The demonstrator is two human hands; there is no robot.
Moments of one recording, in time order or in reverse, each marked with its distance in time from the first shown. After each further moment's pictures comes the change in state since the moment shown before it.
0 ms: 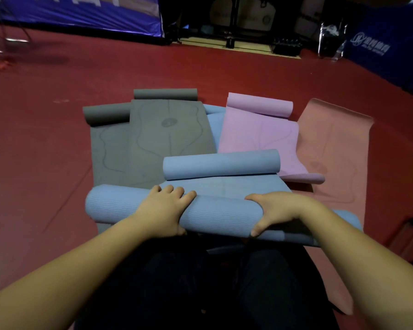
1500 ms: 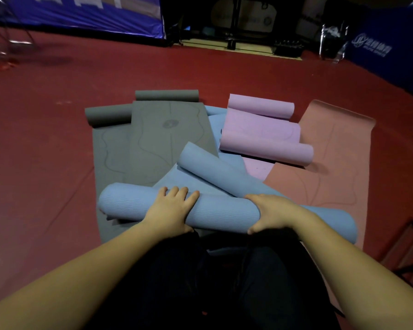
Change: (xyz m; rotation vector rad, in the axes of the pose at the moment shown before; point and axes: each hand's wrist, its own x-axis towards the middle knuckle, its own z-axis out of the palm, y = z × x) left_hand 0.017 0.006 0.033 0.029 0.114 -0.044; right_hand 0.017 0.001 0.025 -0.016 0.196 0.001
